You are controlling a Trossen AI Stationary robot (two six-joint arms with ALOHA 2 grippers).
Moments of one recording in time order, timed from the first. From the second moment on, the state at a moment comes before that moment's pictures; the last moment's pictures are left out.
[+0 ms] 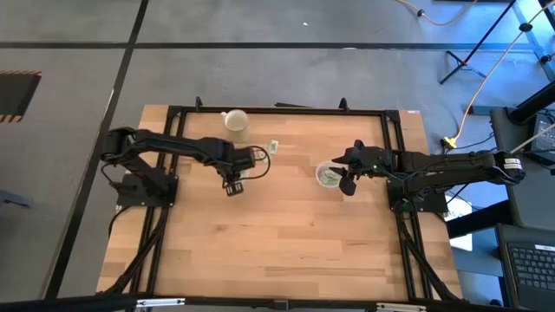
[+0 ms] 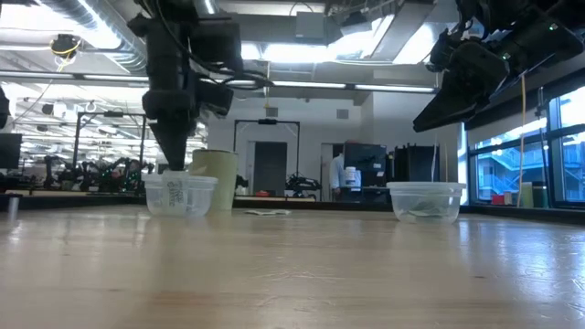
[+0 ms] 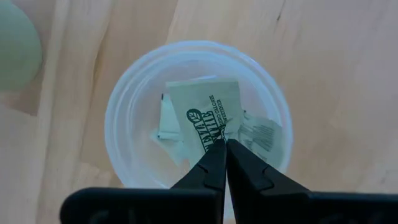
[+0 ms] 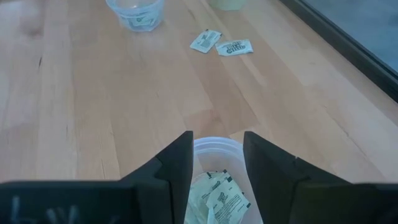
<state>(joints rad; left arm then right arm) 0.15 1.53 0.99 -0.85 -0.11 -0.21 -0.10 0.87 0.47 -0.19 0.22 0.18</state>
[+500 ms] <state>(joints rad) 0.17 1.55 1.00 -0.85 -0.13 -0.20 -0.10 0.87 0.47 -0.20 0.22 0.18</state>
